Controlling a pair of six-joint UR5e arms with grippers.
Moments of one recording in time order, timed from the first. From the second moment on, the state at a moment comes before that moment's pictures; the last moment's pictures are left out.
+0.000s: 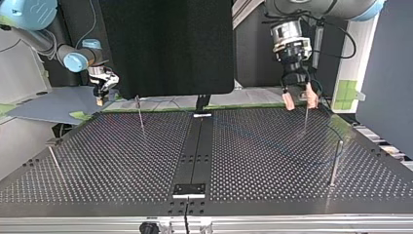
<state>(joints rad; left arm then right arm) -0.24 -1.39 -2.25 -2.34 -1.99 -2.46 1.56 -0.57 1.57 -0.82 1.30 1.74</state>
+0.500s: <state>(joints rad) -0.11 -1.43 -2.24 -2.35 -1.97 -2.52 1.56 -0.57 1.57 -0.82 1.30 1.74</state>
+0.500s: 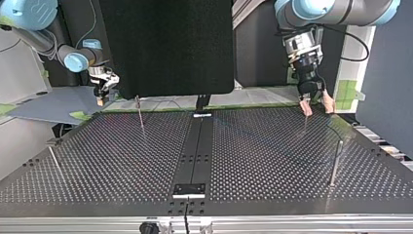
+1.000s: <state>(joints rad) -0.05 -1.49 -2.14 -2.37 -1.94 -2.61 1.57 -0.57 1.57 -0.82 1.30 1.74</state>
